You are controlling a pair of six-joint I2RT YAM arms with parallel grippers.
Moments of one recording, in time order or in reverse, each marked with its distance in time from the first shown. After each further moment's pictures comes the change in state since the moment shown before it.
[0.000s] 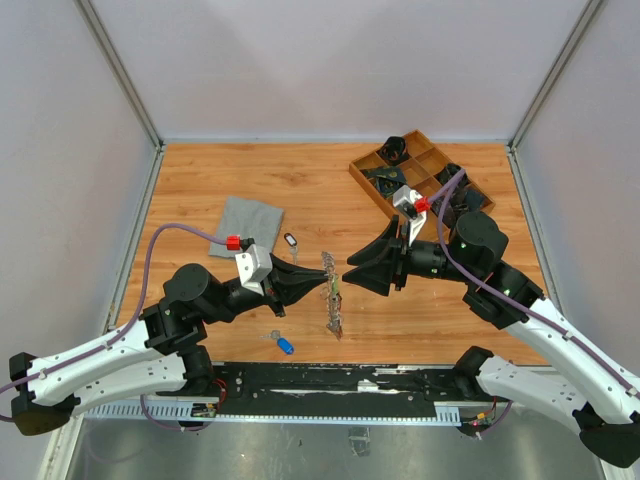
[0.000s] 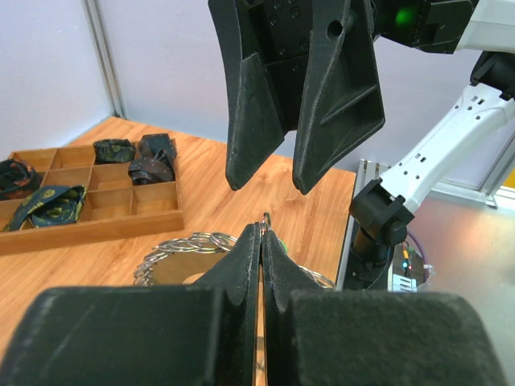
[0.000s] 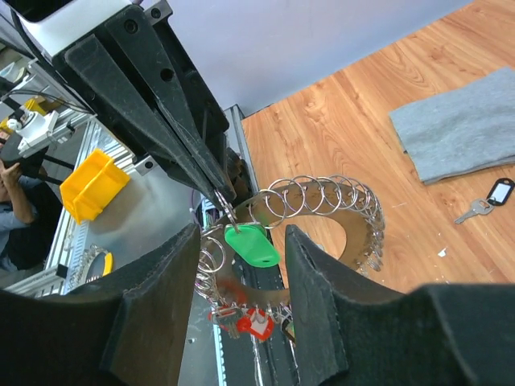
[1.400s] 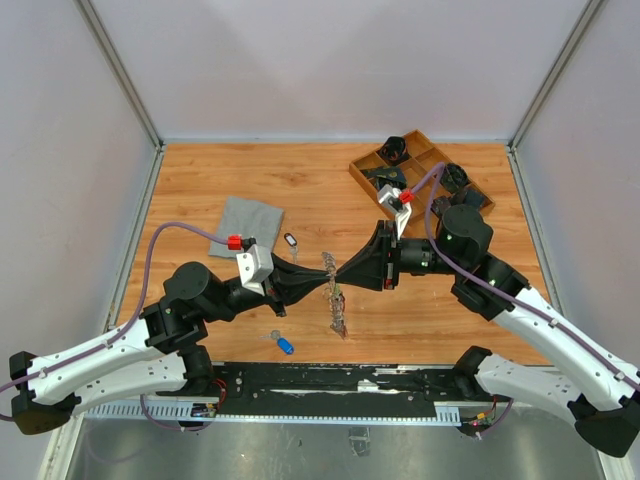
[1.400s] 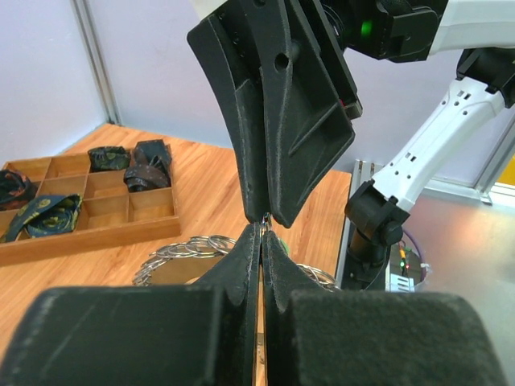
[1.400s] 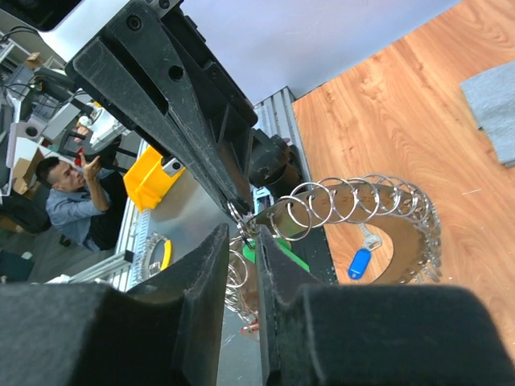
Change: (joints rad) left arm 0.000 0.015 0.019 0.002 0.027 0.014; right arm 0.000 0.066 0.009 0.048 -0.105 0.159
